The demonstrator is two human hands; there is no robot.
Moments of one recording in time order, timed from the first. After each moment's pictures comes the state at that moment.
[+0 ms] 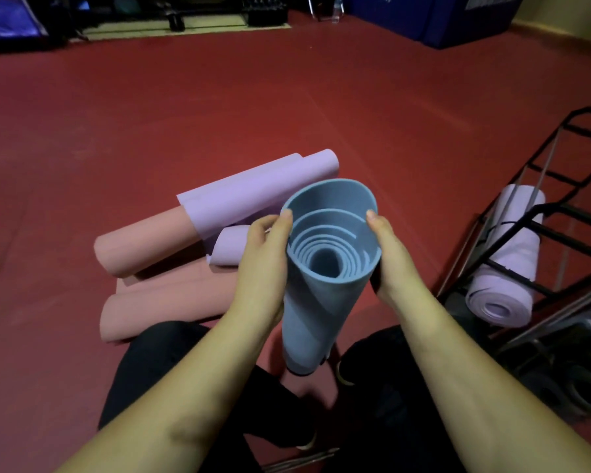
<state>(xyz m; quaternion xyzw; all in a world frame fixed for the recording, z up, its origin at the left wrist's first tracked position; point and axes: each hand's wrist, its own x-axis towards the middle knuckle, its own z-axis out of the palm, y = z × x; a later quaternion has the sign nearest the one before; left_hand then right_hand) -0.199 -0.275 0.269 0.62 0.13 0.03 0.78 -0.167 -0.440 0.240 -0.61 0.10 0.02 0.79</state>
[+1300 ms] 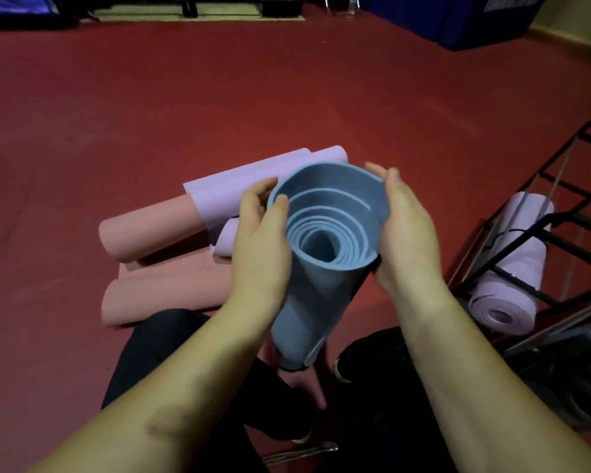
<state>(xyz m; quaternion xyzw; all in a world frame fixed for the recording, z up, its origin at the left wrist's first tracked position) -0.199 -0.262 0.282 0.65 0.10 0.14 0.74 -0.172 -0.406 0.293 -0.61 0.08 -0.09 0.78</state>
